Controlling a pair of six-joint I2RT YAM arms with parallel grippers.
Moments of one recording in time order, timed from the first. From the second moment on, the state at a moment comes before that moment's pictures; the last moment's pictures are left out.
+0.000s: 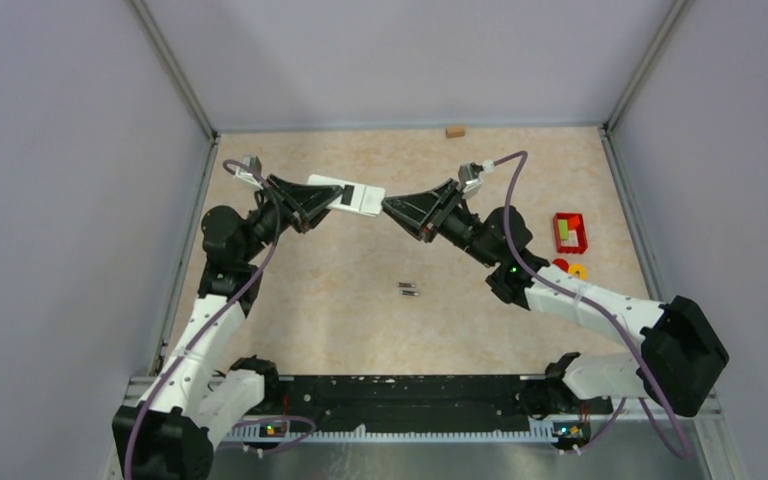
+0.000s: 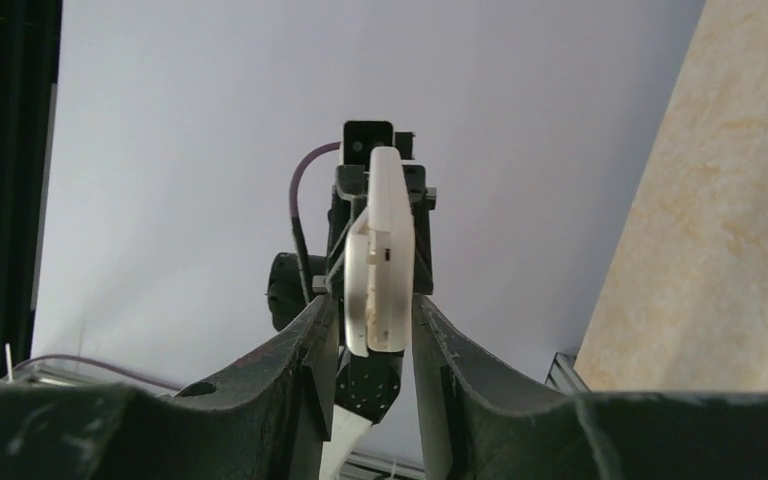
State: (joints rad) left arm -0.15 0.91 0.69 0.41 0.64 -1.48; right arm 0.79 1.25 0.77 0.73 -0.14 1.43
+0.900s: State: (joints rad) left arm -0.15 0.91 0.69 0.42 0.67 -1.48; right arm 0.78 1.30 0.87 0.57 -0.21 1.30
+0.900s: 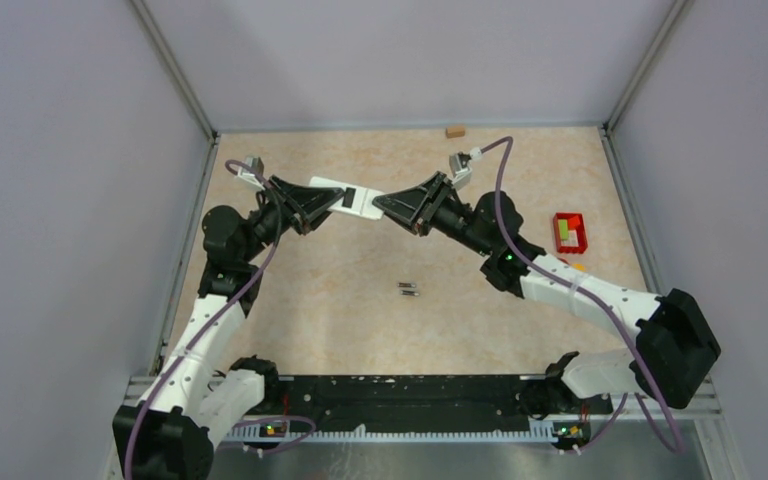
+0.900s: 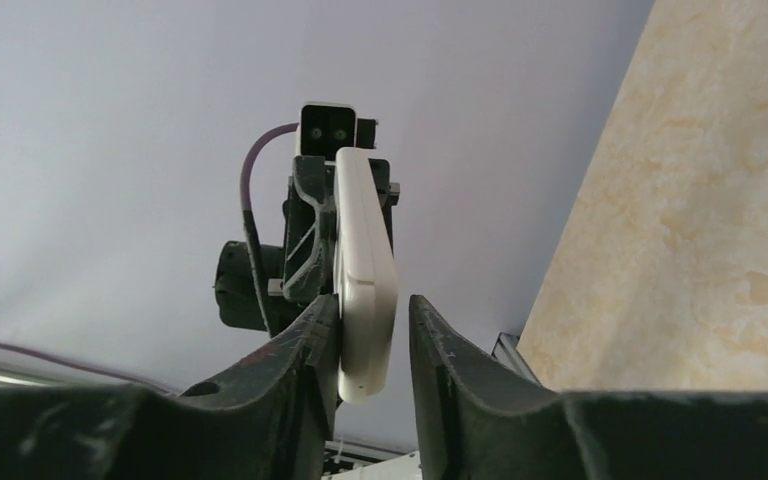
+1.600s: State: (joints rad) left arm -0.14 0.91 0.67 0.47 0.57 -1.40; right arm 0.77 1.43 0.99 0.59 -0.23 1.23
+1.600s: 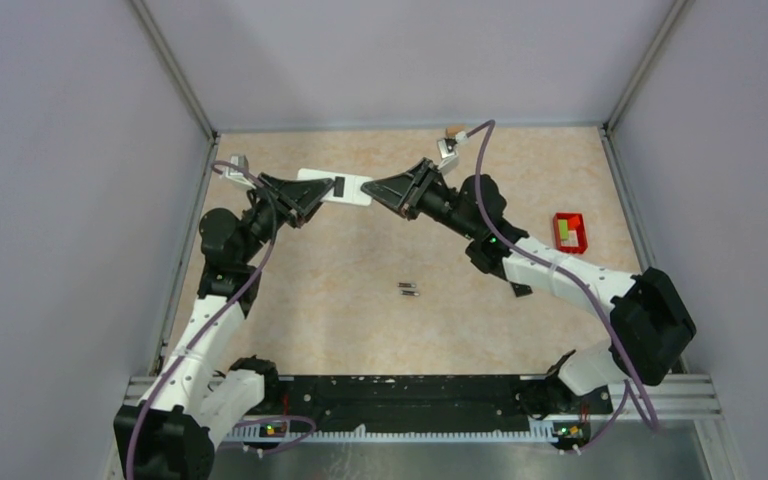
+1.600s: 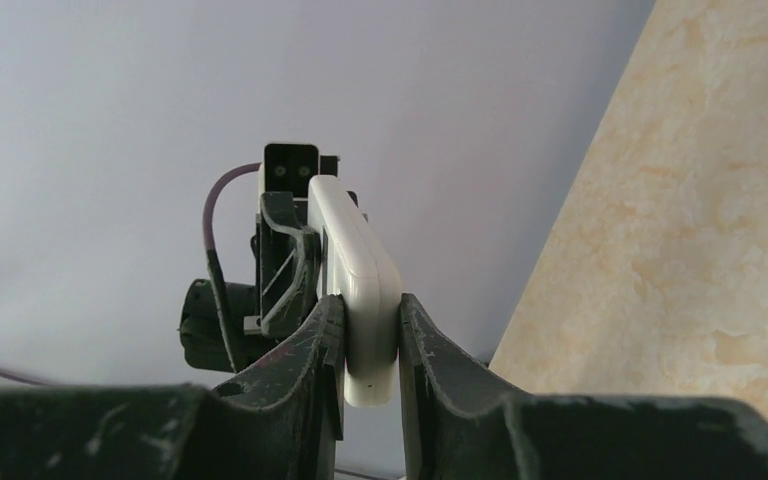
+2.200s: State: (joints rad) left arm -0.19 0.94 0.75 0.34 0.53 -1.11; right arm 0.75 1.46 1.07 0.43 -0.28 0.97
